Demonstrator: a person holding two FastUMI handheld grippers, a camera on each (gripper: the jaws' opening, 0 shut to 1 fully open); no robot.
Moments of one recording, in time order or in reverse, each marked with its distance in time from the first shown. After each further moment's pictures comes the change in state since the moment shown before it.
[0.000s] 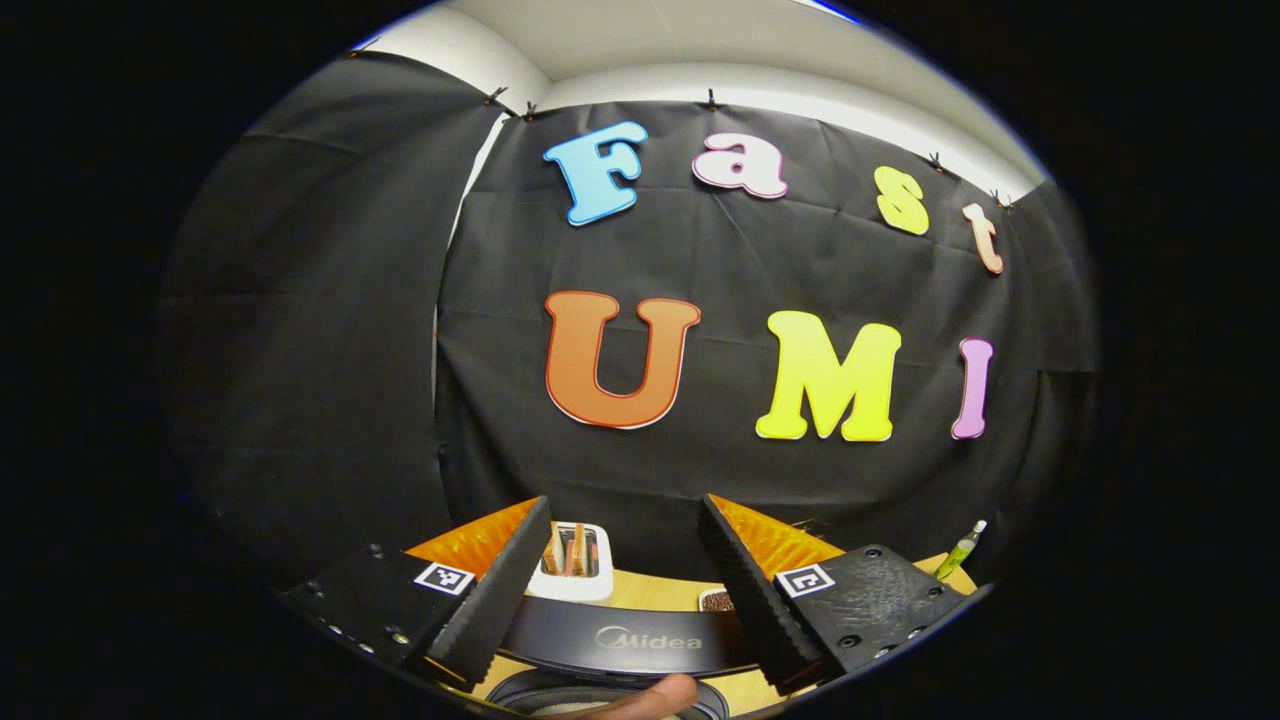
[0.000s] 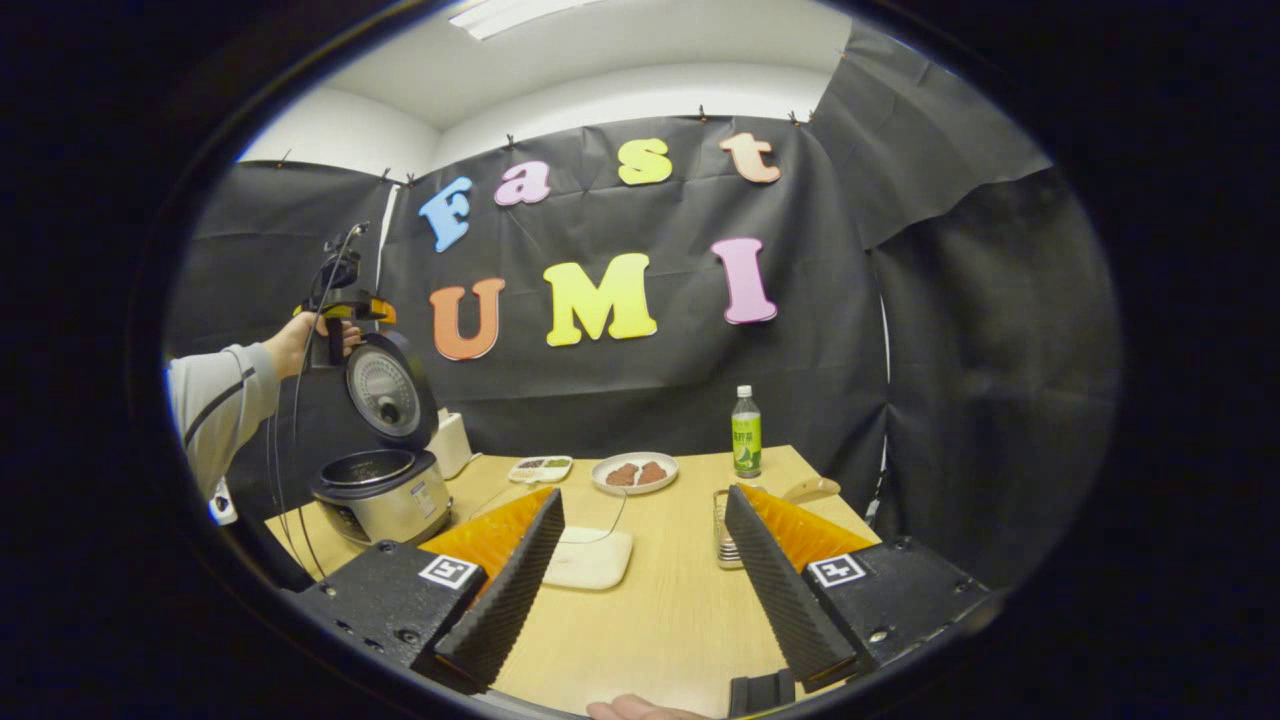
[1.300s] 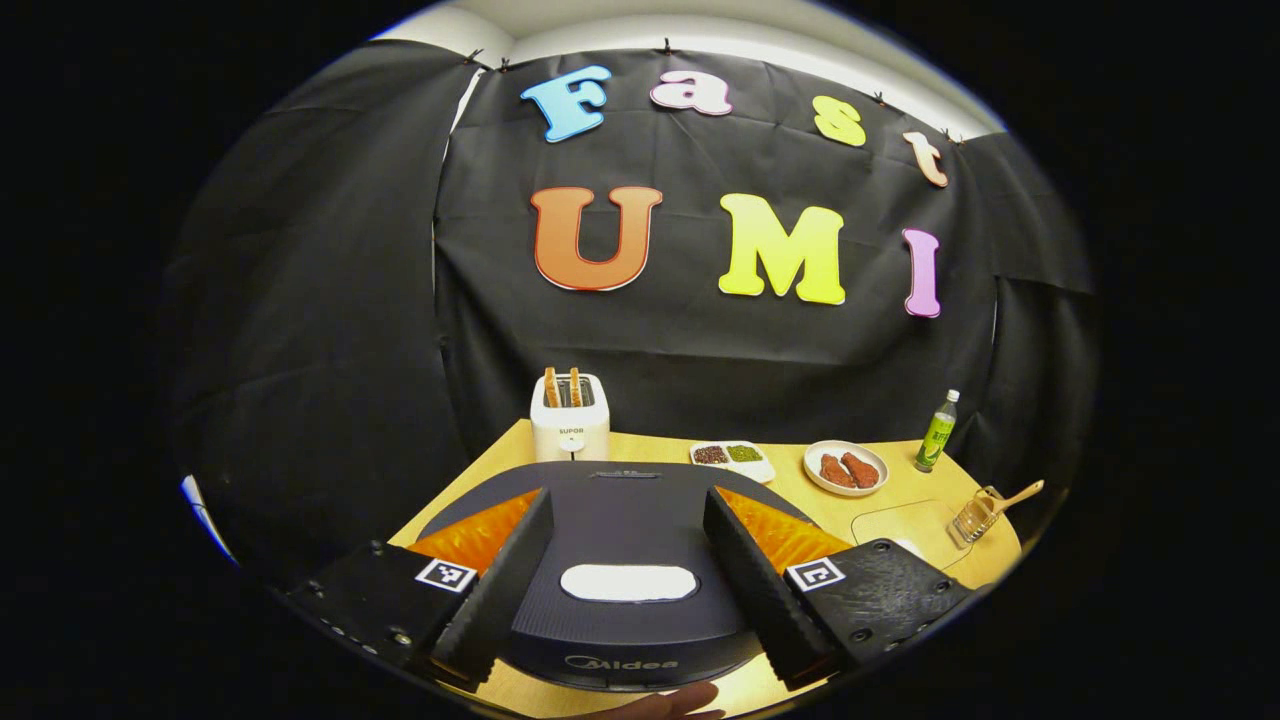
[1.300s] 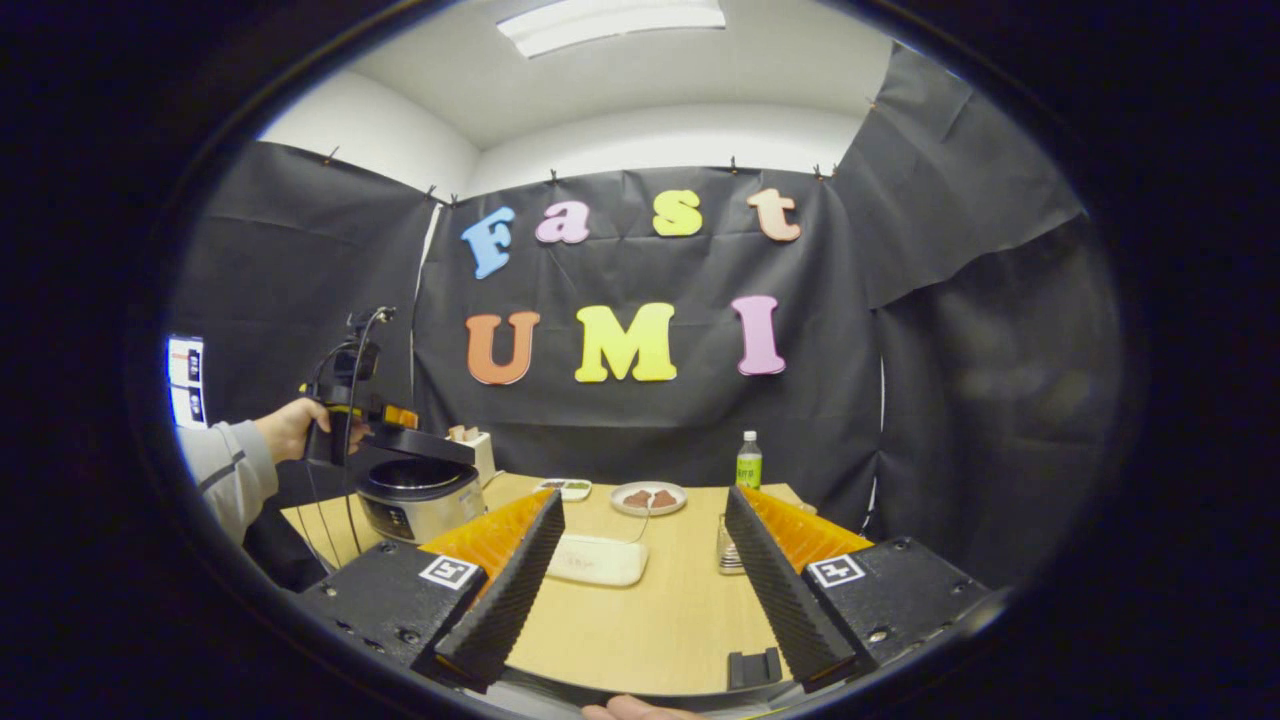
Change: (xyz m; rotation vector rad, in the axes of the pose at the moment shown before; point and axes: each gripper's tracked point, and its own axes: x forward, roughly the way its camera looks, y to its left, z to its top) left arm -0.146 -0.003 -0.170 0.046 0.206 -0.053; right arm -0.106 0.045 0.030 -0.091 -0.123 0.034
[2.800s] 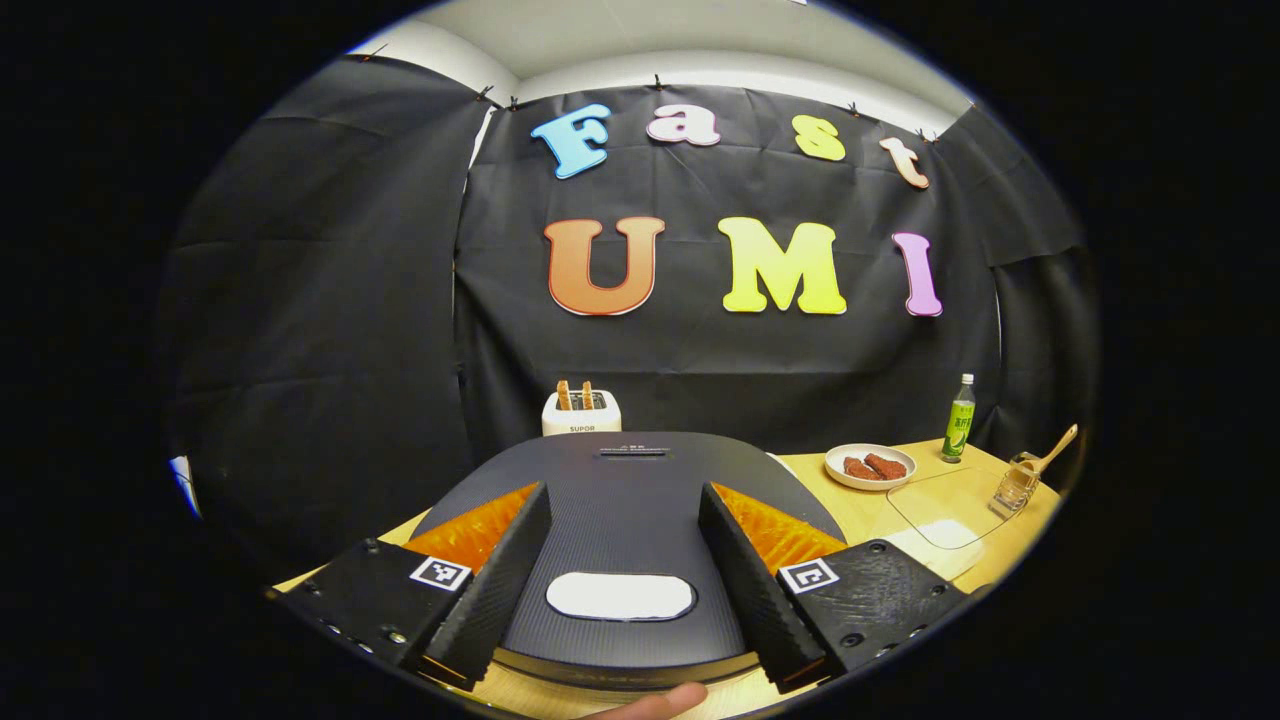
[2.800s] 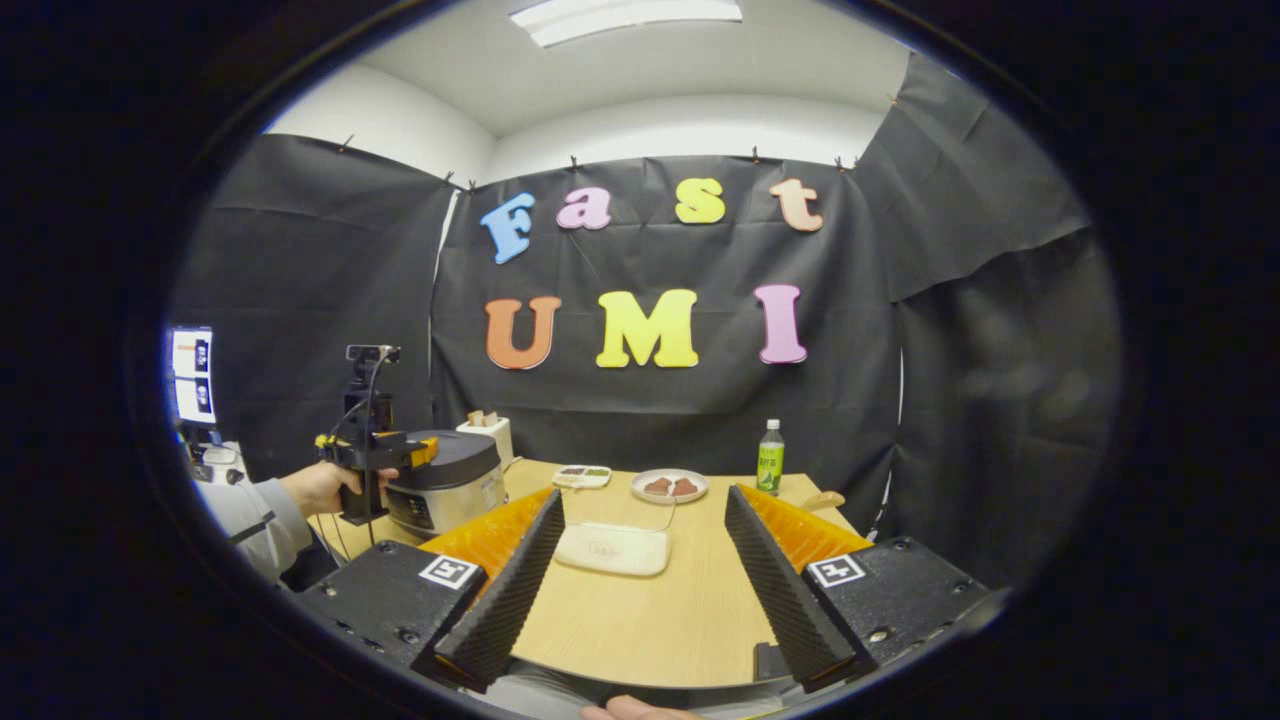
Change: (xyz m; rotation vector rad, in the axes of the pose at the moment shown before) left arm 0.009 0.003 -0.048 0.040 -0.188 0.060; right arm 0.003 0.030 -0.011 -0.010 0.044 0.040
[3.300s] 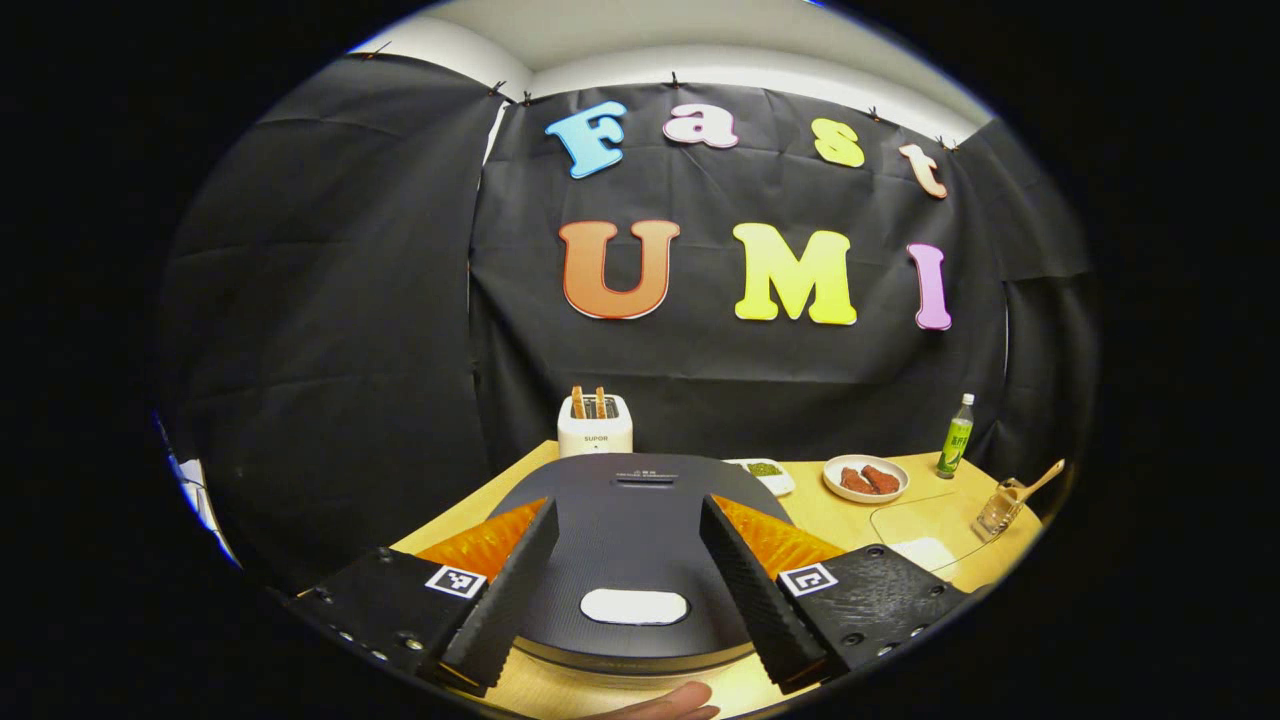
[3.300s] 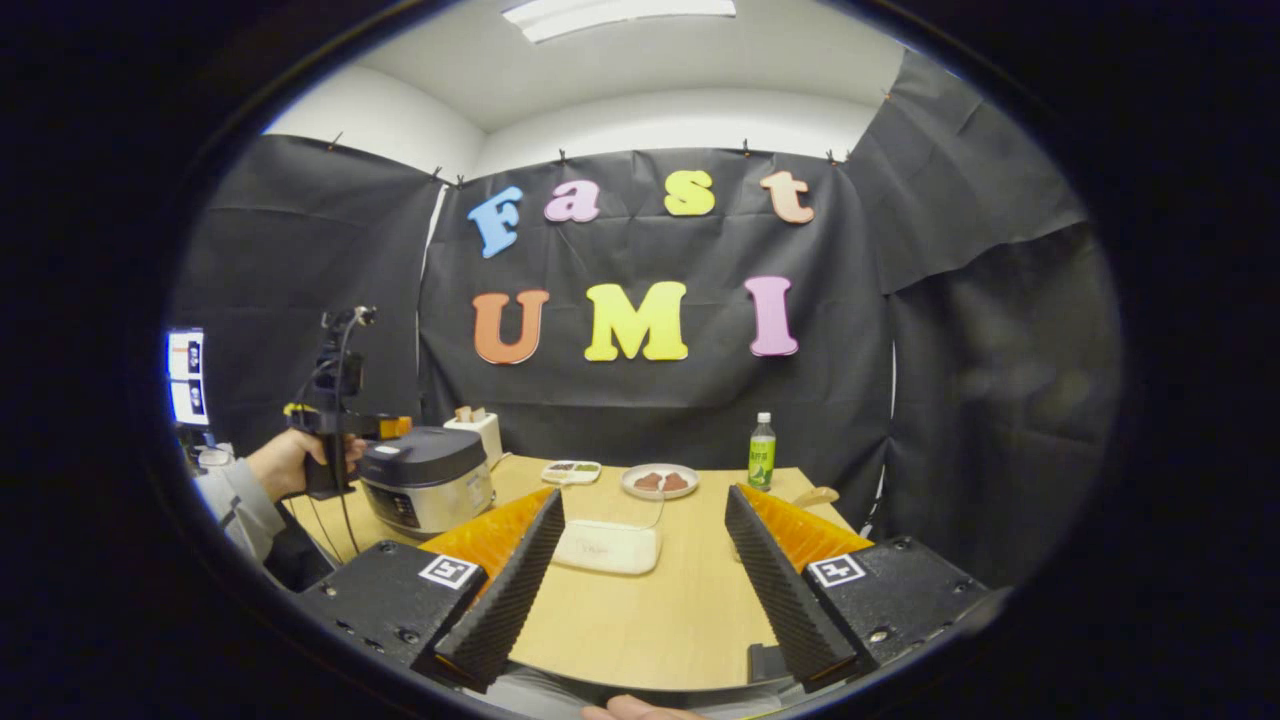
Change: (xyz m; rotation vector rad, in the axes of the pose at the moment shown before) left arm -0.032 0.003 0.044 -0.027 0.068 0.020; right arm 0.011 -0.022 0.002 -0.005 0.011 -0.058
